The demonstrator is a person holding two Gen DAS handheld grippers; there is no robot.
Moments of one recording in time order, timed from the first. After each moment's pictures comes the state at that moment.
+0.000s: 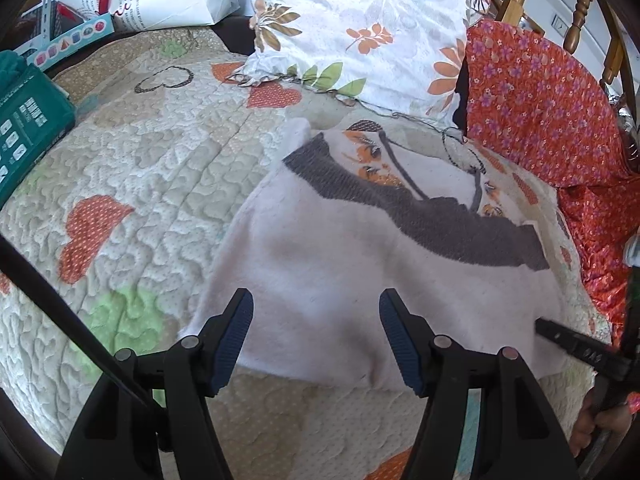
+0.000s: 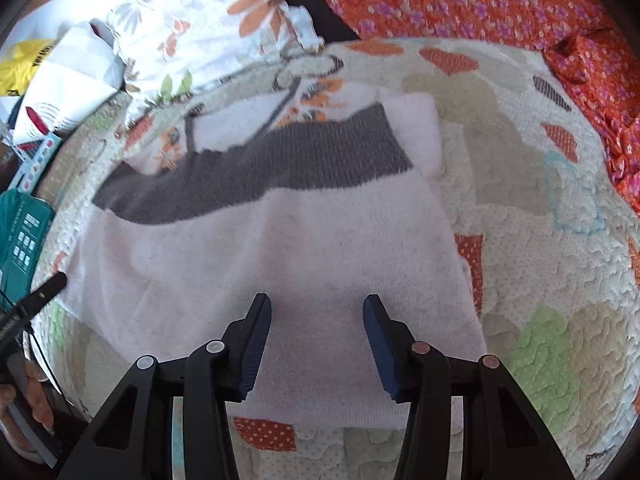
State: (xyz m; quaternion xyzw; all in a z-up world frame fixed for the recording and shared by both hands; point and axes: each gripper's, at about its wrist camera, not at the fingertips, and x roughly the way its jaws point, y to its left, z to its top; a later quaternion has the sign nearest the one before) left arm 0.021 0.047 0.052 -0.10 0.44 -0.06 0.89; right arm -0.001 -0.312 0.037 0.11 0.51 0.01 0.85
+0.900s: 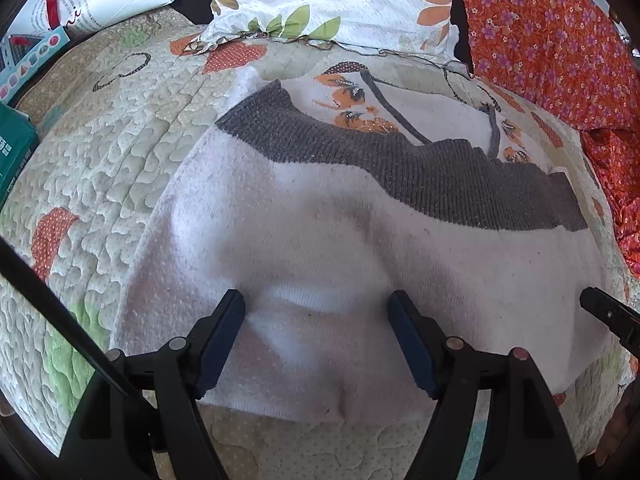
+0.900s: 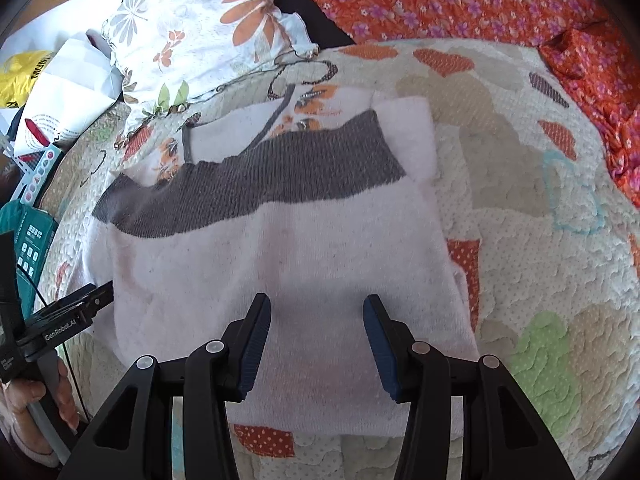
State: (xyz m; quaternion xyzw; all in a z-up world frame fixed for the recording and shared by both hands) left arm 0.056 -0.004 0.018 -0.03 0.51 -0.05 0.86; right arm -0.001 -0.317 0.043 0.12 0.49 0.01 0.86
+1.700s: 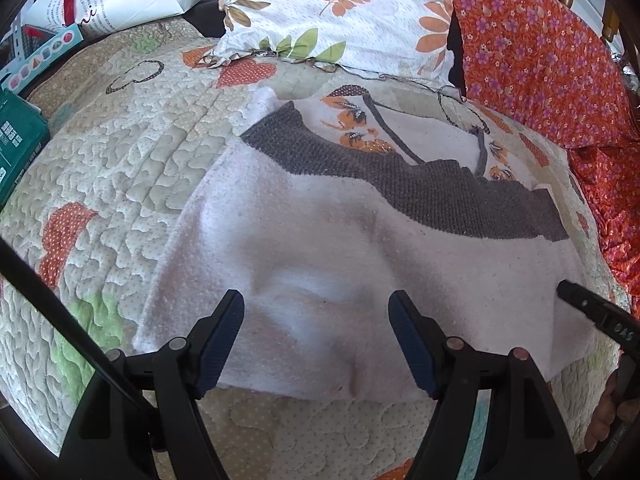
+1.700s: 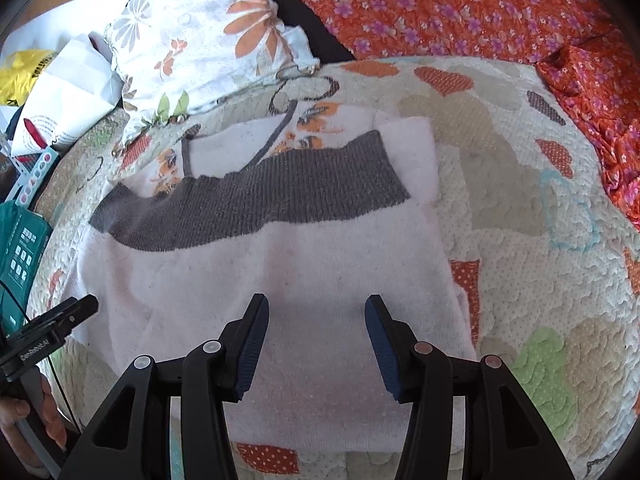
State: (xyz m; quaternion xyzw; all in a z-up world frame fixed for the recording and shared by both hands) left arm 0.038 0.015 0.033 -0.05 0.48 -0.06 0.88; right arm 0.005 -0.311 0.043 0.11 0.47 -0.01 0.87
